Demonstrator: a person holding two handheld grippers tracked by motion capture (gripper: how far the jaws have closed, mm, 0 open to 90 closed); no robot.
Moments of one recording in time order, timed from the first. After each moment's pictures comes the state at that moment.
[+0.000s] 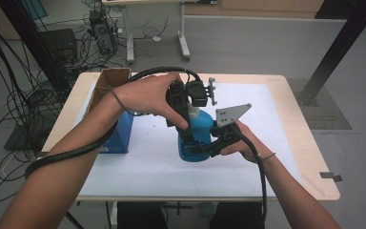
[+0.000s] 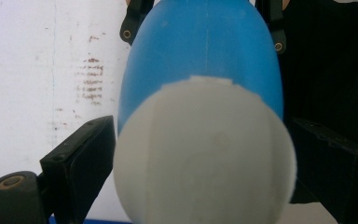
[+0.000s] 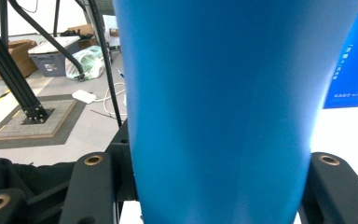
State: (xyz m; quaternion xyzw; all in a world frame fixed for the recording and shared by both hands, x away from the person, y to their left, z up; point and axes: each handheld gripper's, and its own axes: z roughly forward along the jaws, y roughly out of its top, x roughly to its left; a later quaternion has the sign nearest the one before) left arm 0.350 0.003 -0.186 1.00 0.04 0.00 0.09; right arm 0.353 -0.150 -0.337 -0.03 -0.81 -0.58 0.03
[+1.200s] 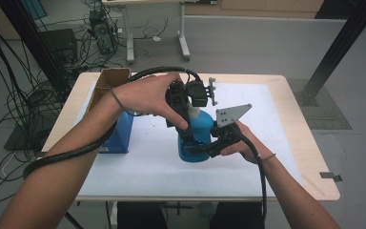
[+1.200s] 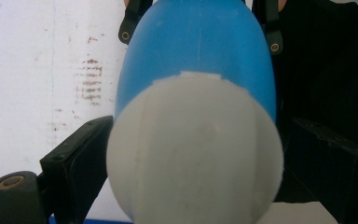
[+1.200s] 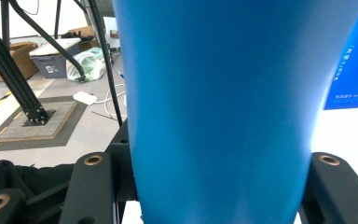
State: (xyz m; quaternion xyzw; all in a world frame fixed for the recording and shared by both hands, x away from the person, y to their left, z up) left arm 0.348 0.002 -0.183 1.00 0.04 0.00 0.09; right arm 0.351 -0.150 -0.337 -0.03 -0.81 -0.58 0.03
